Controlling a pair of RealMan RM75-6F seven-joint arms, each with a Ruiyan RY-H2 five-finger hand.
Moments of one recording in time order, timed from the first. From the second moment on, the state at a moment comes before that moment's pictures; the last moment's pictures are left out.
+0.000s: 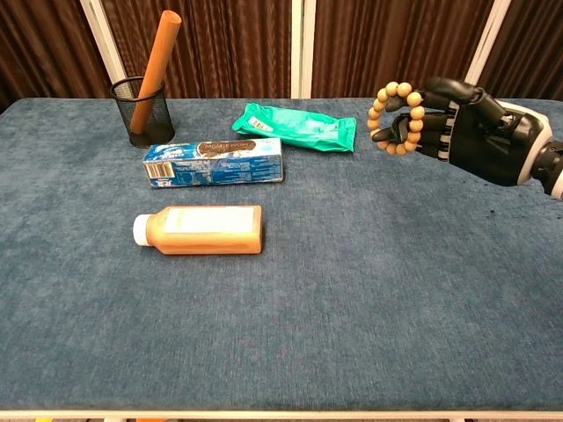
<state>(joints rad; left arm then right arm) -0.09 -1.22 -0.02 -1.52 1.44 1.41 0.02 0.70 -1.58 -0.06 -1.03 -1.66 1.16 1.76</state>
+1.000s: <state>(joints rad) -0.09 -1.22 -0.02 -1.51 1.44 1.41 0.01 0.67 -1.57 -0.03 -1.06 -1.61 1.16 1.72</state>
